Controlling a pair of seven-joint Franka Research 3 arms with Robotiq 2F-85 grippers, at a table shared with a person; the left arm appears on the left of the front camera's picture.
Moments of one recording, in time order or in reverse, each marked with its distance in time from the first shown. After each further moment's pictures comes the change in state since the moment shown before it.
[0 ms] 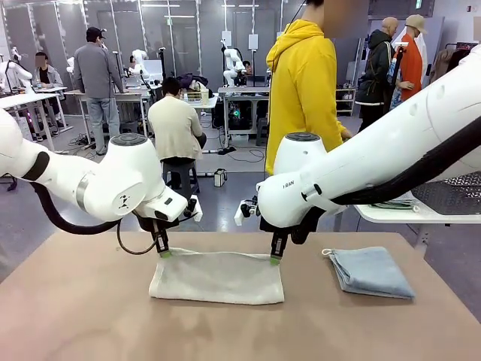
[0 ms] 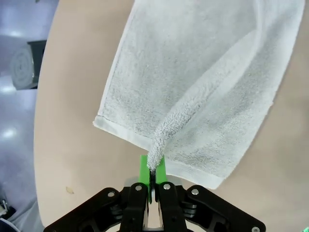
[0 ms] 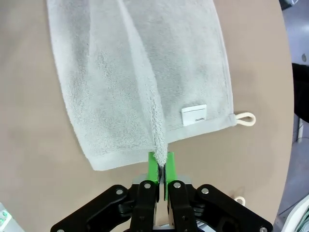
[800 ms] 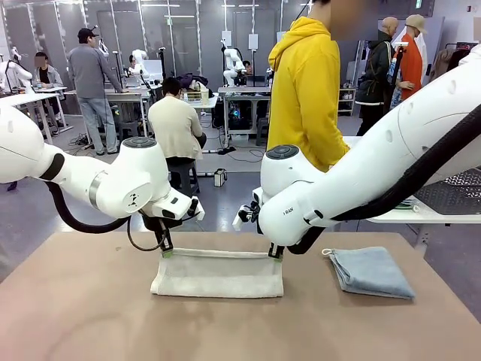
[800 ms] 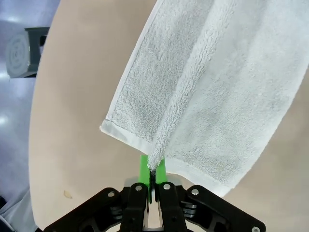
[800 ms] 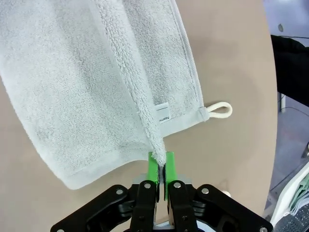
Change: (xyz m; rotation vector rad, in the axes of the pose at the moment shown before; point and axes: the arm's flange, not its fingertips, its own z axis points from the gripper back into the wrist) left arm 0.008 0.019 -0.022 -0.020 0.034 0.059; right arm 0.012 -0.011 -0.029 -0.154 0.096 -0.071
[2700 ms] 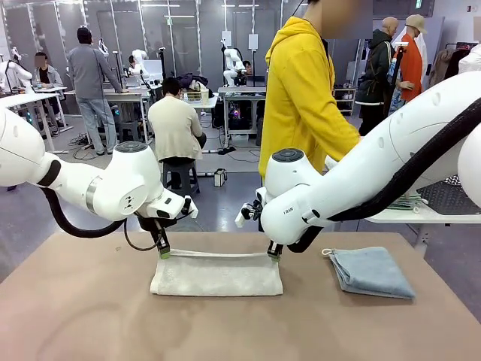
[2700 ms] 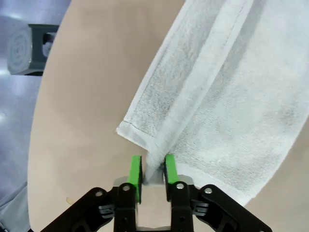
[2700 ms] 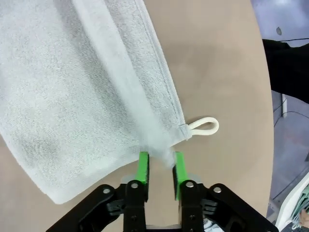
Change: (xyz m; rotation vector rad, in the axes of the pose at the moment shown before) left arm -0.014 0.027 -0.019 0.001 -0.037 0.056; right arm 0.001 -0.025 -0.024 0.005 -0.055 -0.037
